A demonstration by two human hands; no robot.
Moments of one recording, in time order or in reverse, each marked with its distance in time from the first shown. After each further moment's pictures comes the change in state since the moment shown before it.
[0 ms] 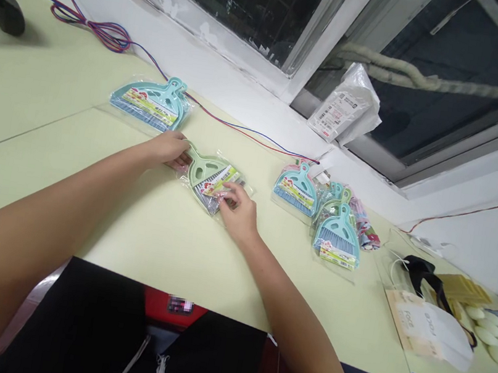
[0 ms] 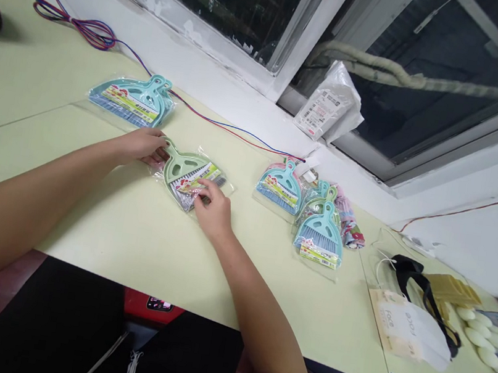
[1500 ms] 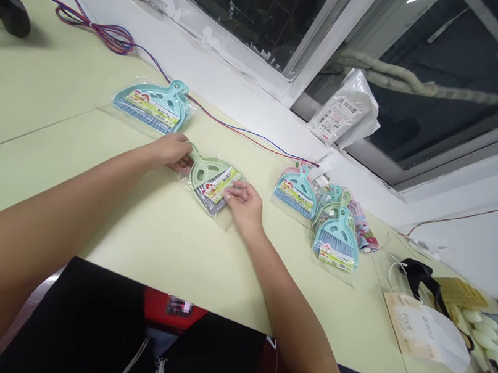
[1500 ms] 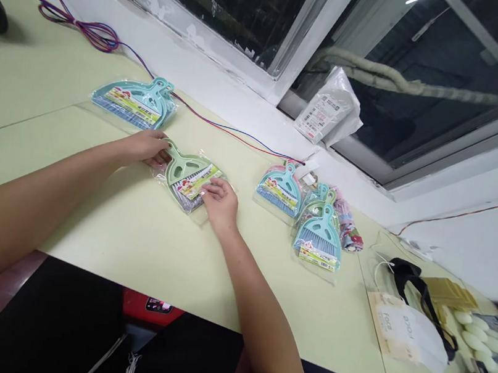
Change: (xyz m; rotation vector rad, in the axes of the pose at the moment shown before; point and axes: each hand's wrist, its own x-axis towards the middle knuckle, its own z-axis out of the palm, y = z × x) left_hand 0.002 -0.002 -0.001 -0.009 -0.039 0.016; right_hand 0.019 0.009 0.000 0.487 0.102 0.331
